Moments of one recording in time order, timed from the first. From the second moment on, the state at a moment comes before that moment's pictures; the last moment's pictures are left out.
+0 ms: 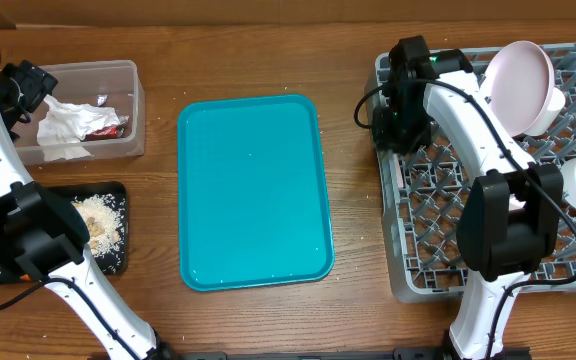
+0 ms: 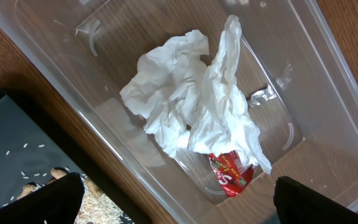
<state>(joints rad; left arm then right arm) 0.49 2.30 2.41 -1.38 -0.01 -0.55 0.19 2.10 1.79 -1.27 -0.14 0.25</state>
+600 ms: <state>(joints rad) 0.49 2.30 2.41 -1.38 -0.01 -0.55 0.32 2.10 2.03 -1.35 -0.14 0.33</state>
